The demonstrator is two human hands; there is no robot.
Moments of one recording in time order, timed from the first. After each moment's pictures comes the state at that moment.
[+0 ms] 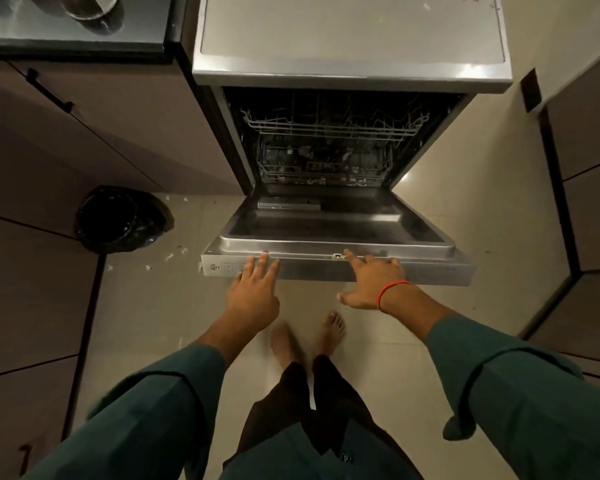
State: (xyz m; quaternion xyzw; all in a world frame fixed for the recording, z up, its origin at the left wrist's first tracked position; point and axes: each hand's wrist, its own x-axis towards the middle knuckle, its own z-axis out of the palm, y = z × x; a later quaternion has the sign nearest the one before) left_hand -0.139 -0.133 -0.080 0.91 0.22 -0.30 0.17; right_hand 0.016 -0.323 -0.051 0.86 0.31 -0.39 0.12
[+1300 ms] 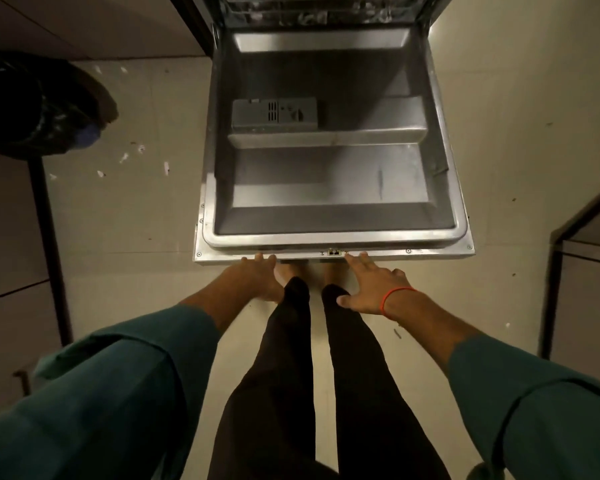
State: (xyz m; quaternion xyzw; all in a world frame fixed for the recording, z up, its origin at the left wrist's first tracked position) left_hand -0.195 -0.177 -0.283 0.73 0.16 -0.64 0.20; right_hand -0.108 -0.404 -0.270 0.77 0.20 -0.61 0.05
